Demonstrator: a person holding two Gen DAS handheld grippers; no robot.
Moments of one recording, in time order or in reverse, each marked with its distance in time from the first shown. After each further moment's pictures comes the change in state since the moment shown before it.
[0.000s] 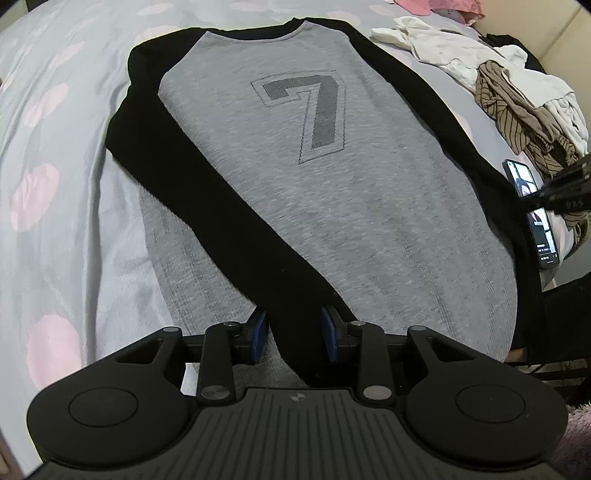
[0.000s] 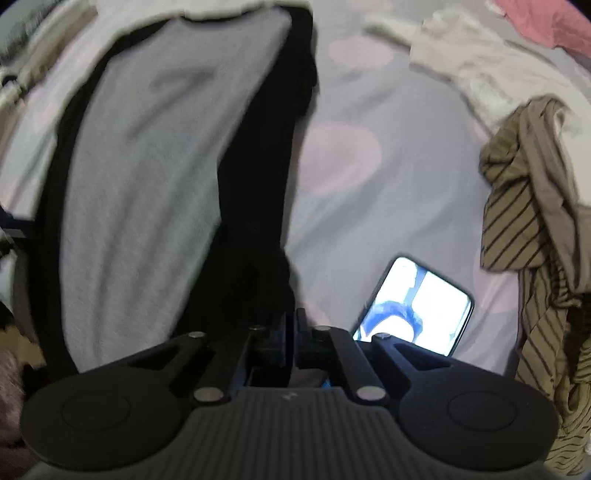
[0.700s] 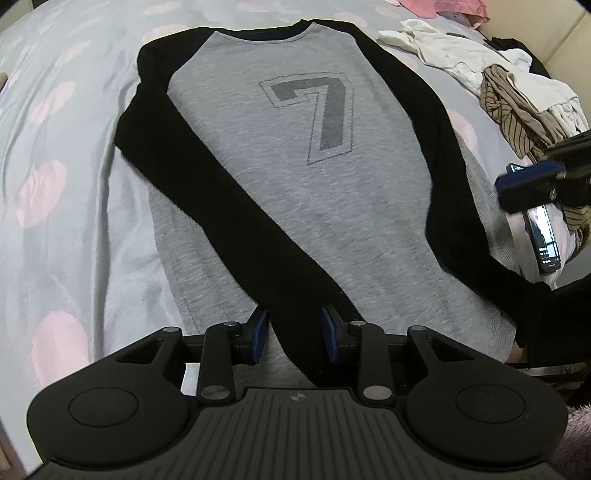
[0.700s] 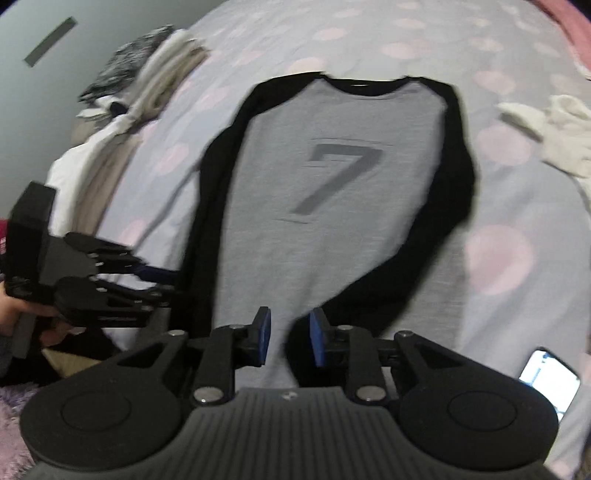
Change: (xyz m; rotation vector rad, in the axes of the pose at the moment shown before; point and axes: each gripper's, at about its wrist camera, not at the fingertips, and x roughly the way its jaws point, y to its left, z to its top) left arm -0.002 0.005 0.000 -0.021 0.002 0.008; right arm -0.017 0.081 0.032 -0.069 -0.097 0.238
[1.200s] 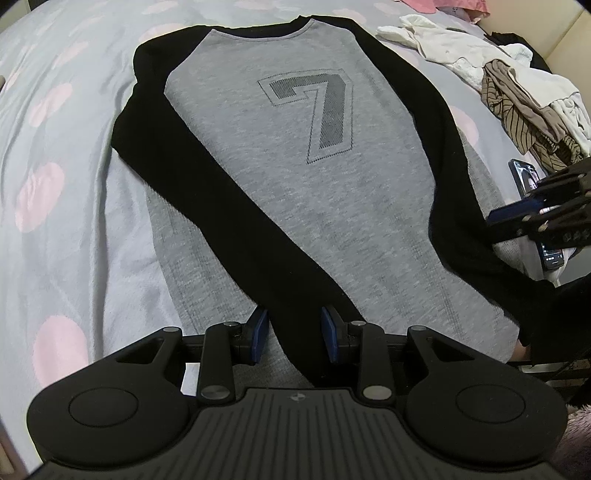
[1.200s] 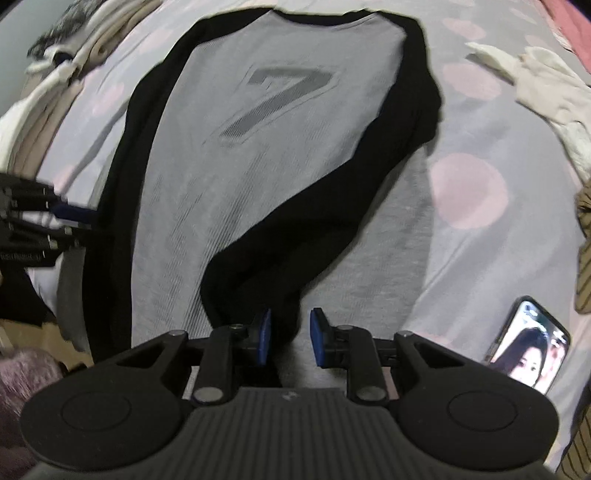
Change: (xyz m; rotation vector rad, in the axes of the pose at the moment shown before) left arm 0.003 -0.003 0.002 0.018 0.009 0.008; right arm 0.045 -0.013 -0.036 -0.041 0.121 -0.130
